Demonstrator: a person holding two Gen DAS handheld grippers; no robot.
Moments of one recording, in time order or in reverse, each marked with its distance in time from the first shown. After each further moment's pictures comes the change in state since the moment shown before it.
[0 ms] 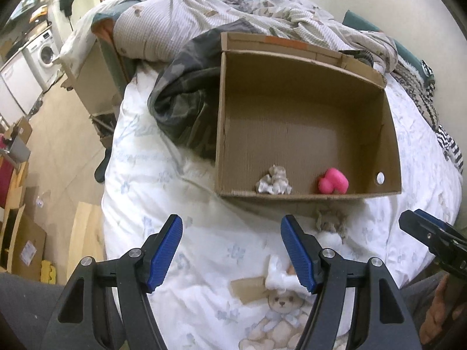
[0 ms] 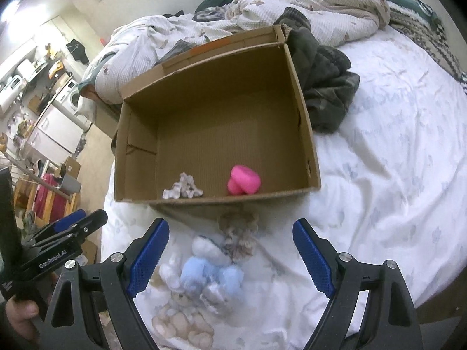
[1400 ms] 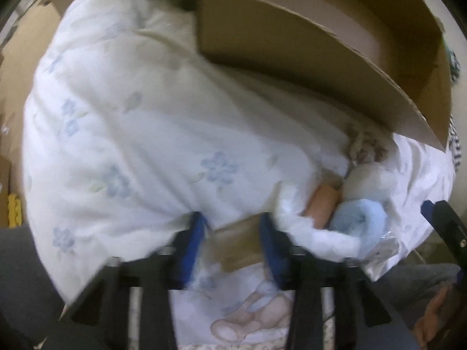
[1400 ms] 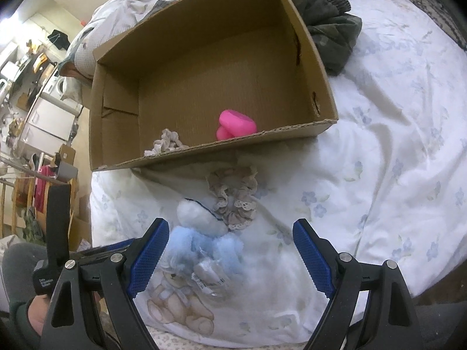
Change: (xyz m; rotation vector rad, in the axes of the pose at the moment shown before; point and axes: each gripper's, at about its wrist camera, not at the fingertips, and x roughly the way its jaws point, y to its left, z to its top) left arm 0.120 -0.002 -0.056 -0.132 0.461 -0.146; right arm 0.052 -0.008 -0.020 0.065 0.184 -0.011
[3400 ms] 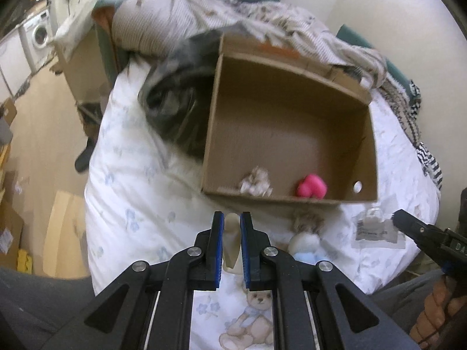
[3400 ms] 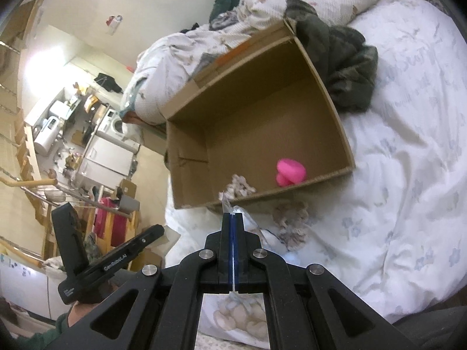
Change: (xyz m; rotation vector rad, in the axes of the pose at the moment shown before) left arm -0.147 -0.013 -0.008 0.102 -0.480 -0.003; right arm -0.070 -0.006 0.011 0.059 -0.193 0.339
